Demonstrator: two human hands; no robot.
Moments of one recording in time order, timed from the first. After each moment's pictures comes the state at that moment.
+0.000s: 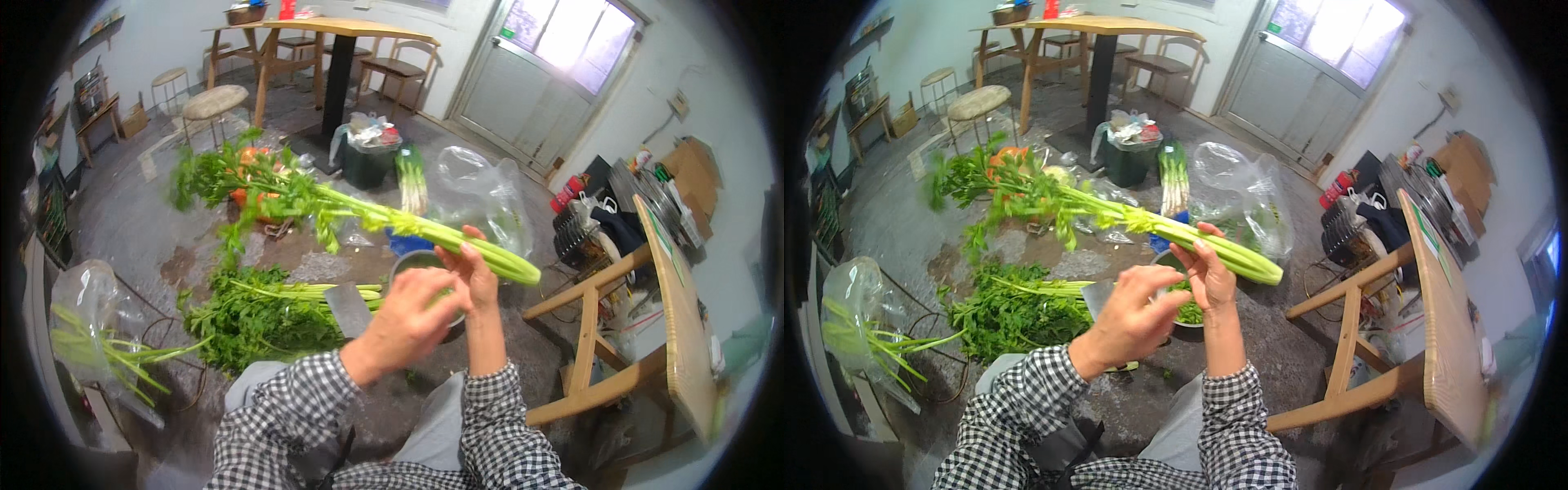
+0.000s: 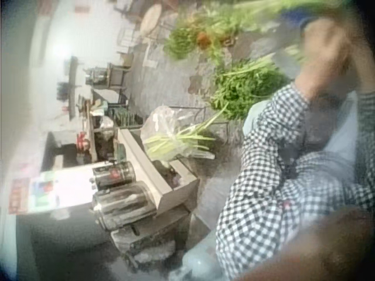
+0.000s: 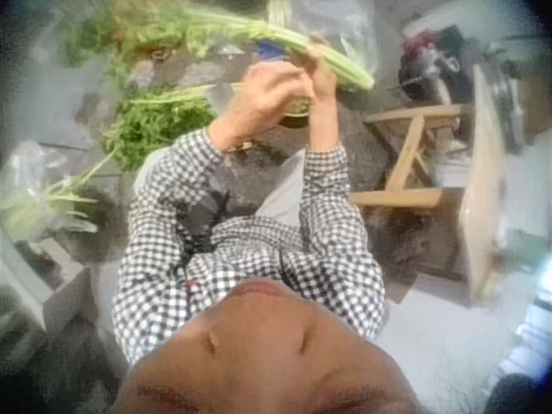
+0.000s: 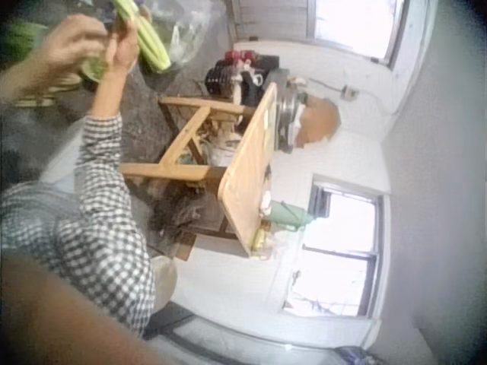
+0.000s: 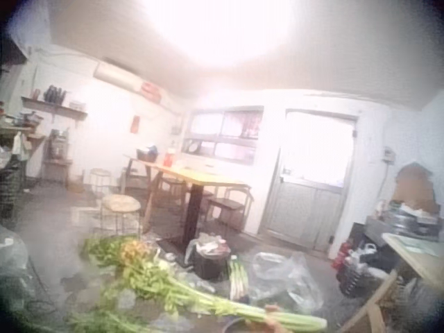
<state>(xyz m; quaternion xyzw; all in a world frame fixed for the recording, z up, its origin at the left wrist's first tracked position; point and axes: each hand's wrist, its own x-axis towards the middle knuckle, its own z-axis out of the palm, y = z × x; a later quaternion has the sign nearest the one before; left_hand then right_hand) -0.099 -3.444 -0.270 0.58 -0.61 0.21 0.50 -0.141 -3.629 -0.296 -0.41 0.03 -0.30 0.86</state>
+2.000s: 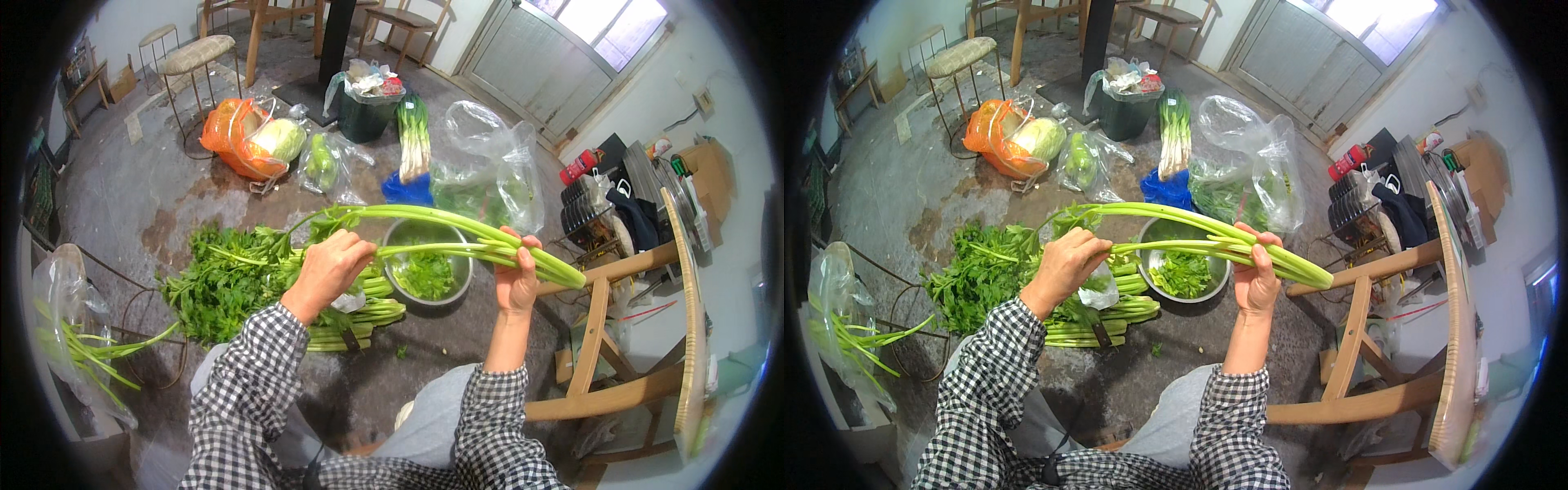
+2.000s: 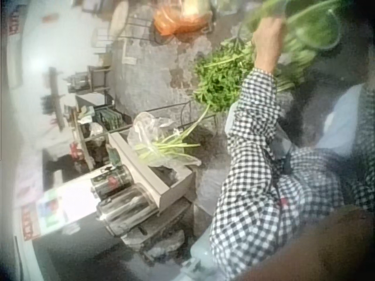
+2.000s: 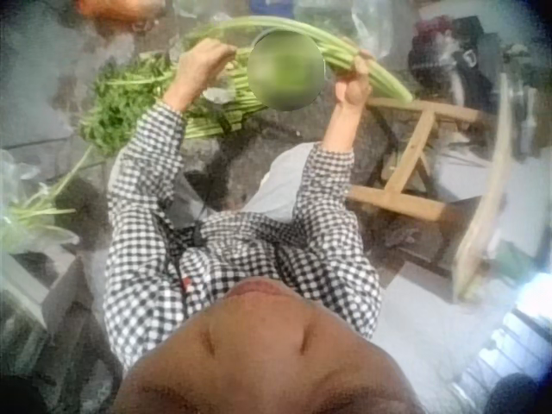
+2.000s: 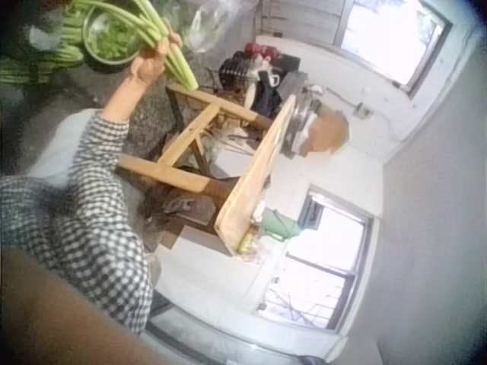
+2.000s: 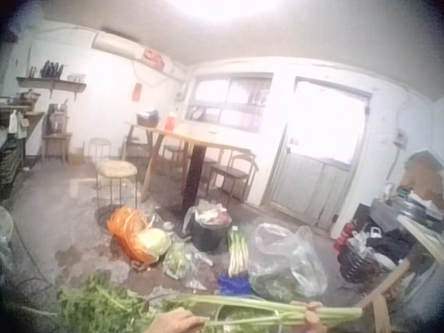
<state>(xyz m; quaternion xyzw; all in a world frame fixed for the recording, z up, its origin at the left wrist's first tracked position) 0.001 -3.456 -0.382 0.74 -0.54 0.14 0.38 -0.188 -3.712 -0.351 -0.45 -0.01 -0.39 0.81</state>
